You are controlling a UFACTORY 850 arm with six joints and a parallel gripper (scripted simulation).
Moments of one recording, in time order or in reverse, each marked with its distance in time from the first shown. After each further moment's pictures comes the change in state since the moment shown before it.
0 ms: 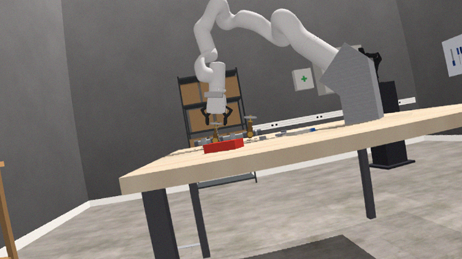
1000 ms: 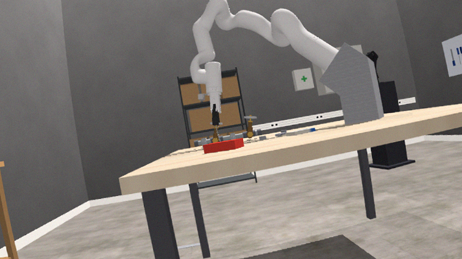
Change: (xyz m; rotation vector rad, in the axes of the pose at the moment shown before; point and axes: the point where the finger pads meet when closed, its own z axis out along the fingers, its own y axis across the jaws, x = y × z) arm 0.000 0.000 0.000 0.052 -0.072 1.403
